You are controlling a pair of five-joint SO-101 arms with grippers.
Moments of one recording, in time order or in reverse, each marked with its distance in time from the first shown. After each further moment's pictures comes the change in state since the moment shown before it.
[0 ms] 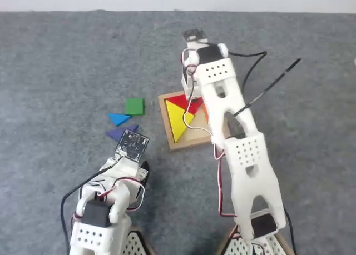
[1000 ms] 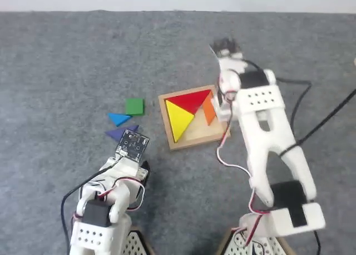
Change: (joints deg) left arm 0.0 0.0 0.0 0.0 0.0; right arm 8.0 -58.1 74.0 -21.7 9.9
